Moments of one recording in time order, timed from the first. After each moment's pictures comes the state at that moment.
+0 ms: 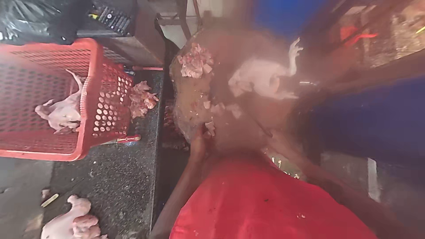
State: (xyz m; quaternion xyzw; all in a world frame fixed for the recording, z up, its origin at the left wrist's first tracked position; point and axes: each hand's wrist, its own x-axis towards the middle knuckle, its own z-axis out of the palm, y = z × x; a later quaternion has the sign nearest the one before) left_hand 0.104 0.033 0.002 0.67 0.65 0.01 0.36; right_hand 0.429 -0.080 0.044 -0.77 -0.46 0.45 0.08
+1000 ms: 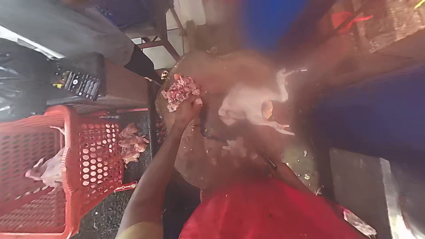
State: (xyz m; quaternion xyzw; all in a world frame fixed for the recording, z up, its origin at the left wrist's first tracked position) left_hand 0.213 0.320 0.023 0.78 0.54 -0.02 0.31; right_hand 0.455 -0.079 0.012 -0.76 -0.34 0.55 -0.01
